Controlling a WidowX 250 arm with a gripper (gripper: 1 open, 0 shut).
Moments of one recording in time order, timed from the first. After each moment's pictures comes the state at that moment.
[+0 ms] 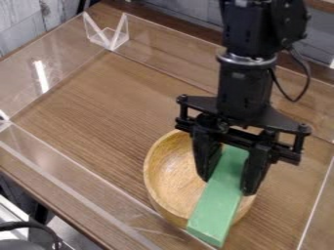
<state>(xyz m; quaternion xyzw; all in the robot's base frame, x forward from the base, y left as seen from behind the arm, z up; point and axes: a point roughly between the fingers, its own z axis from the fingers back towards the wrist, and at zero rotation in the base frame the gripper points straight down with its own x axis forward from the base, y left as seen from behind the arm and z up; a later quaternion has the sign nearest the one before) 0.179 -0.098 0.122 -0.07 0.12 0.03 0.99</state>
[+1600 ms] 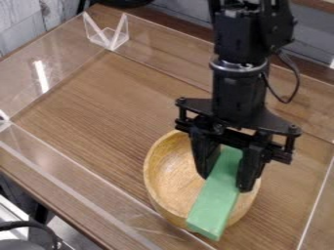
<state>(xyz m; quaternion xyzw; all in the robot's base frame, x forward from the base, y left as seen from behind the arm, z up) 0.188 -0.092 0.112 -0.08 0.09 0.02 0.99</state>
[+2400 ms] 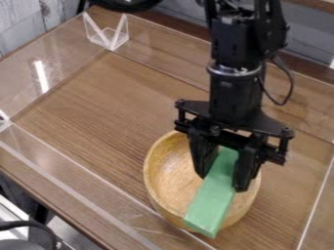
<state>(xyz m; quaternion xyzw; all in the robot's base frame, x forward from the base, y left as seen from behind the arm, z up) 0.192 -0.088 0.103 -0.08 0.09 0.01 0.99</state>
